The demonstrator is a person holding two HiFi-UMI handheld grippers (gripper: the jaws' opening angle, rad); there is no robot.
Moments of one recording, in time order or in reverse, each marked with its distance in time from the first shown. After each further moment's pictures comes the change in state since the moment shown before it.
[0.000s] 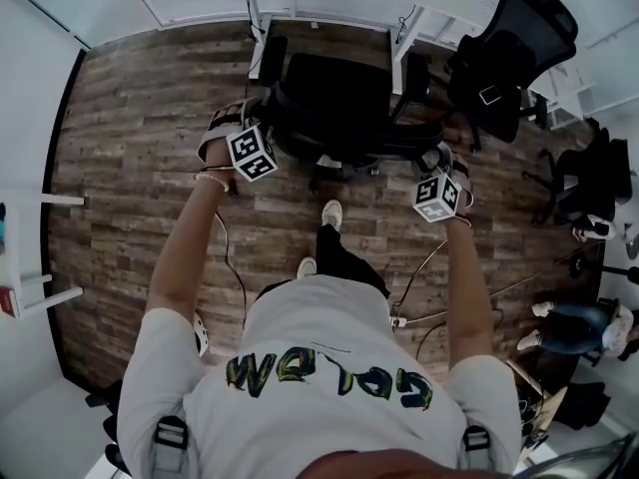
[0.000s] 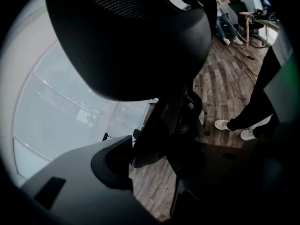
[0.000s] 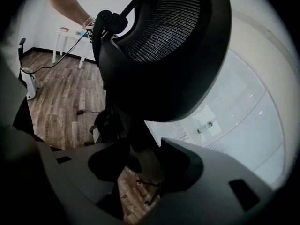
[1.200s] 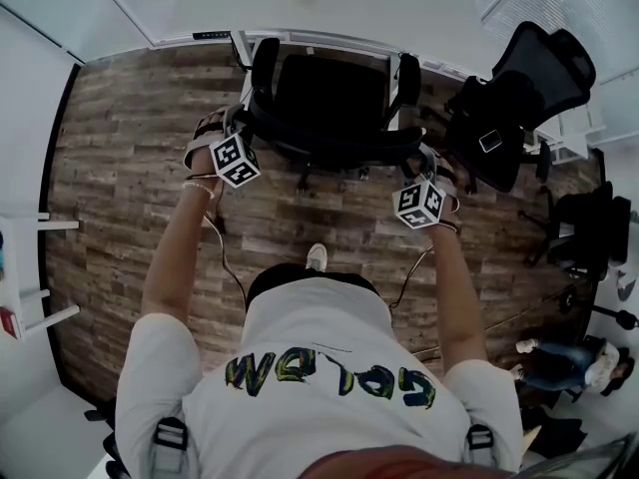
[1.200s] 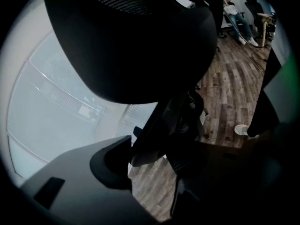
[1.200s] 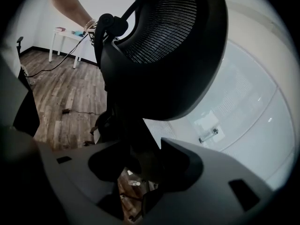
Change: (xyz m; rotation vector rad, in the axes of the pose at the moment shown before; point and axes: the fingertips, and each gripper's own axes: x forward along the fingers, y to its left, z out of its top) left arm 0.185 0.157 0.039 -0.053 0.050 0.025; right arm 0.199 -0.159 0.024 -0.027 -0.053 0.023
